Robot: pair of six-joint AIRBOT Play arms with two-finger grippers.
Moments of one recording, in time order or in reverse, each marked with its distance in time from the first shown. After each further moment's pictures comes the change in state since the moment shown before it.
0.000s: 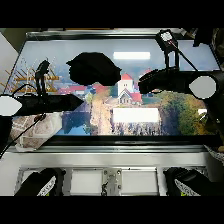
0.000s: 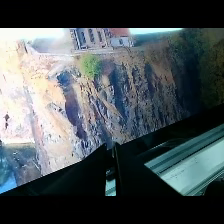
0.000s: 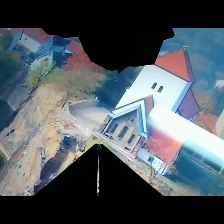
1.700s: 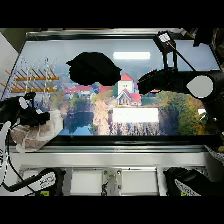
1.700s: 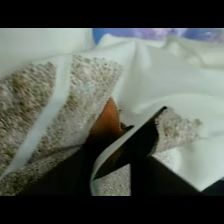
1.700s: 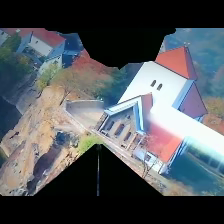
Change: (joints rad) left arm 0.414 -0.434 -0.100 0.755 -0.010 -0.070; right arm 0.000 -0.013 -0.002 0.000 0.000 0.000
